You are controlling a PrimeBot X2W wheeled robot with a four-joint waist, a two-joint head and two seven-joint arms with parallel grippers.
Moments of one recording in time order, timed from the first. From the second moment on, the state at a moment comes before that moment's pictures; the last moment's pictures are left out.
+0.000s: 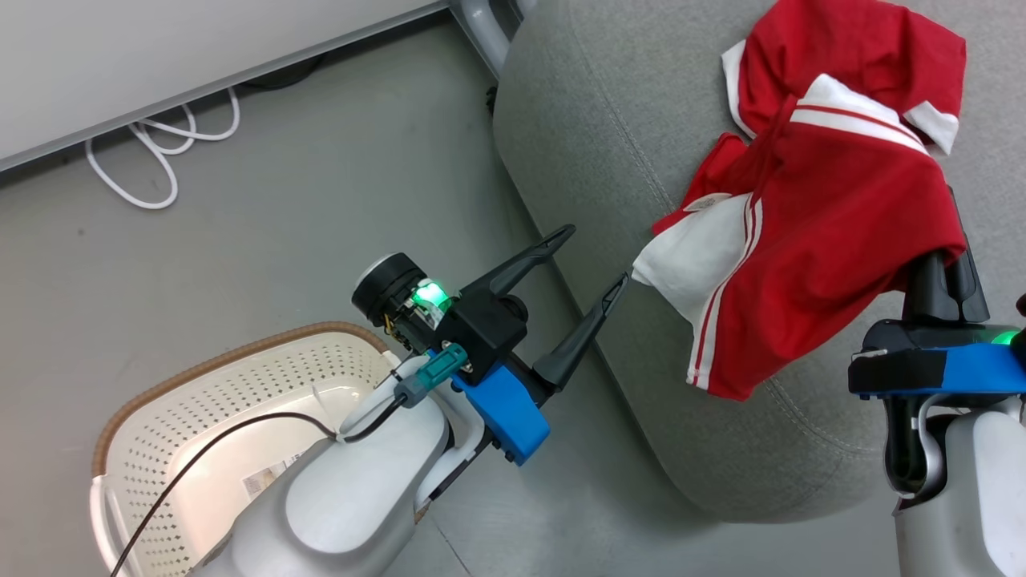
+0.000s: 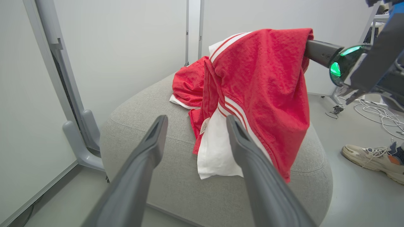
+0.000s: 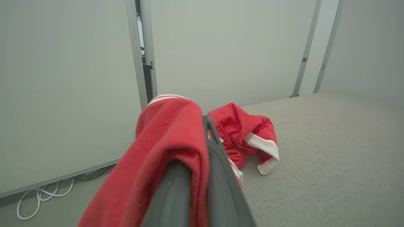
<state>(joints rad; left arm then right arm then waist) -0.76 0.15 -0.87 0.38 -0.38 -0.06 -0.22 -0.38 -0.08 -0.18 0.20 0.12 0.13 -0.26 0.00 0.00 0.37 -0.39</state>
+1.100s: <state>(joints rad) -0.86 0.21 -0.89 0.32 -0.35 -0.05 -0.15 -0.81 -0.24 -0.25 0.09 0.14 0.13 -0.26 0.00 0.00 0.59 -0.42</state>
